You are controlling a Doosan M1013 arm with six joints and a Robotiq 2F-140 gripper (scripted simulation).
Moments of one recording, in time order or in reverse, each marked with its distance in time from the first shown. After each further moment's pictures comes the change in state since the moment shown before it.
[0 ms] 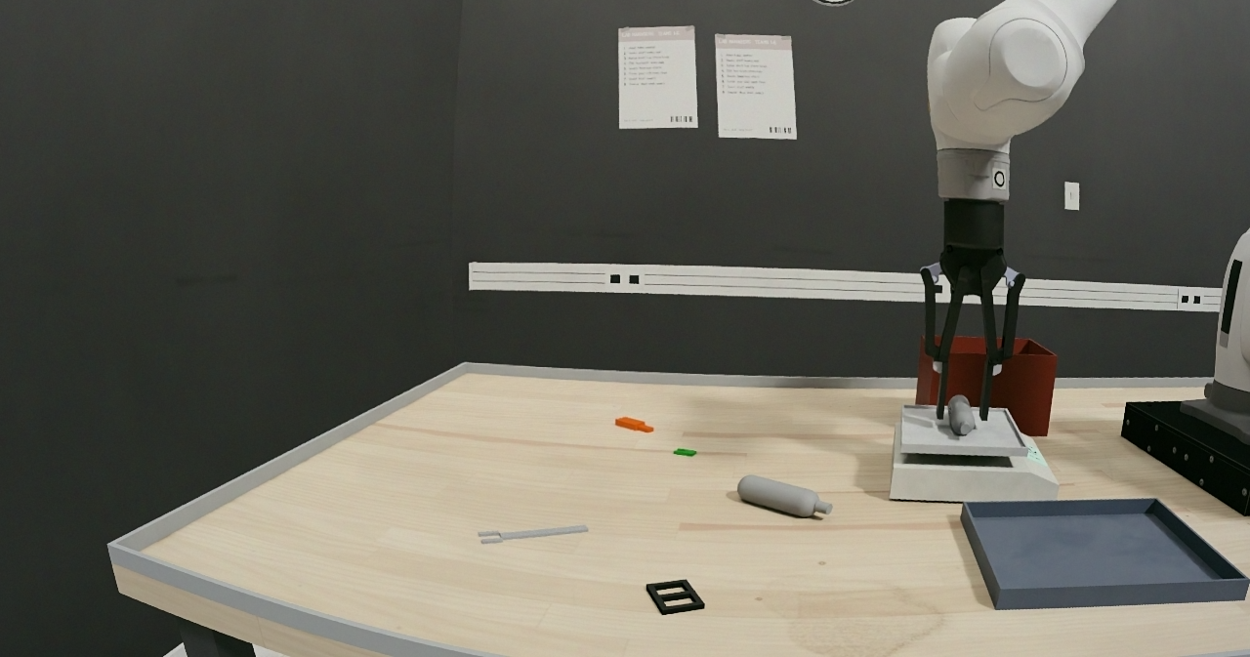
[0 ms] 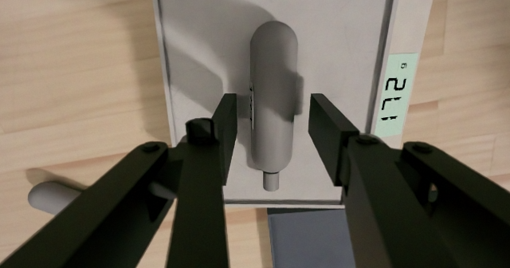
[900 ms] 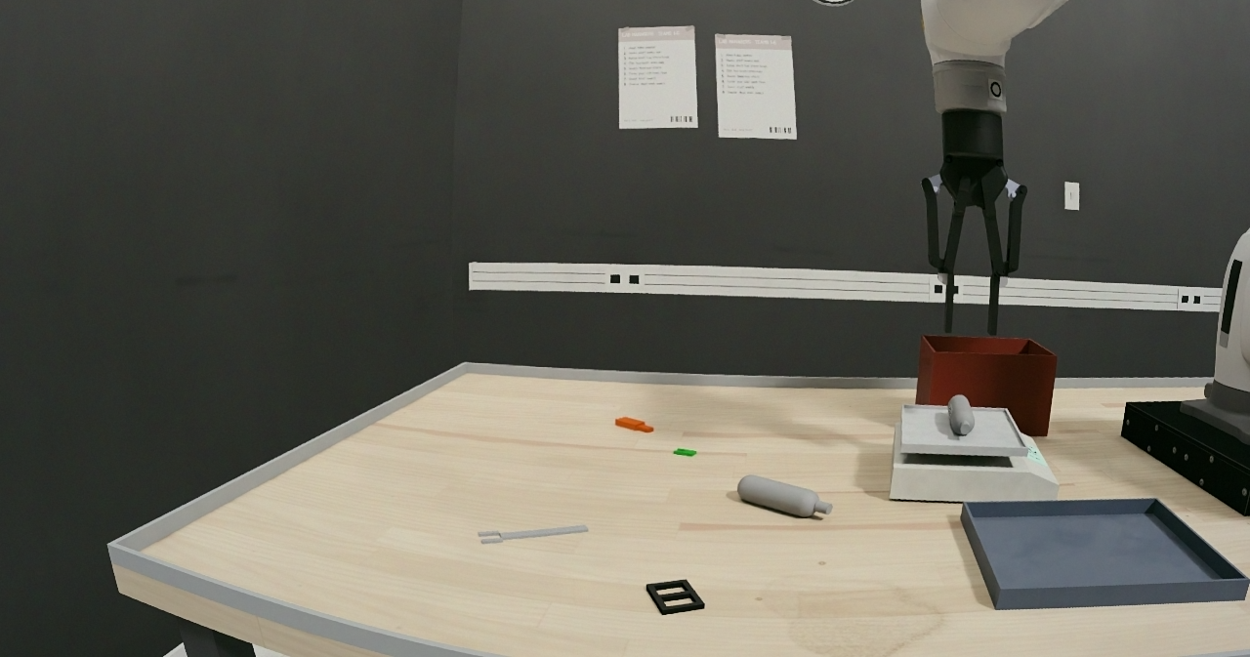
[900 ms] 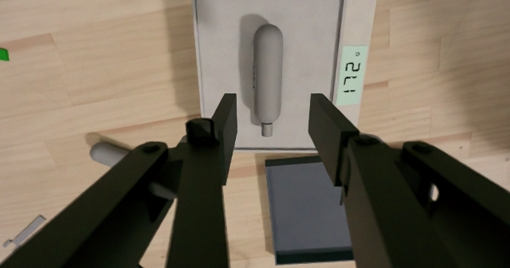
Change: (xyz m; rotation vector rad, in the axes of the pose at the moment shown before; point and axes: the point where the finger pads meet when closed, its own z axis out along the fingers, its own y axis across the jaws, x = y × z) arm 0.000 0.000 -0.099 0.000 0.000 0.000
